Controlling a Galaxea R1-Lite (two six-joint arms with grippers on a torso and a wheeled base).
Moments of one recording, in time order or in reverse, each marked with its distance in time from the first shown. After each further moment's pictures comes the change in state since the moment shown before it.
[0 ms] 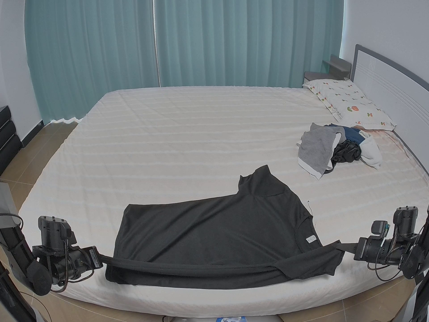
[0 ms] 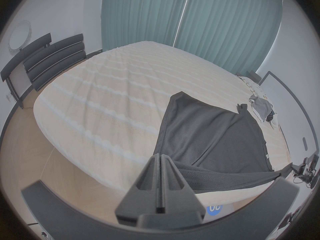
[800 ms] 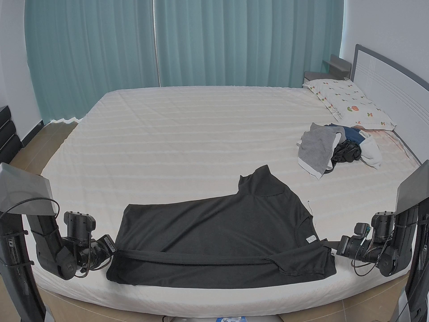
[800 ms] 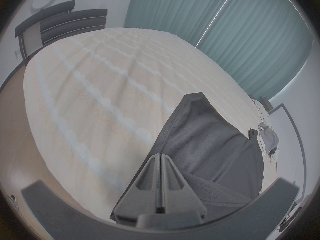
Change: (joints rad) left arm -0.009 0.318 -0.233 -0.048 0.001 -0.302; right arm 0.013 0.402 -0.154 -0.259 -0.050 0.078
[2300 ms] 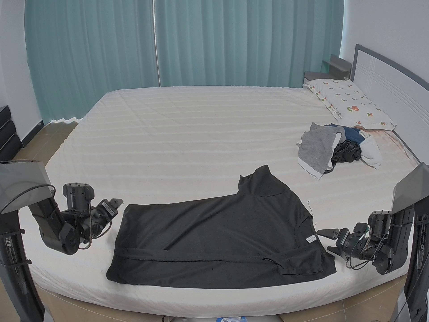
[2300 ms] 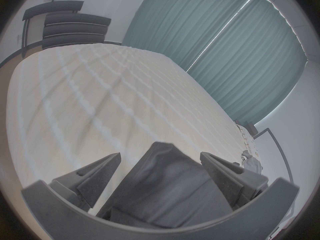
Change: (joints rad) left arm 0.027 -0.016 -0.259 0.040 -0.001 -0.083; right arm -0.004 0.054 -0.073 0.000 -0.003 0.347
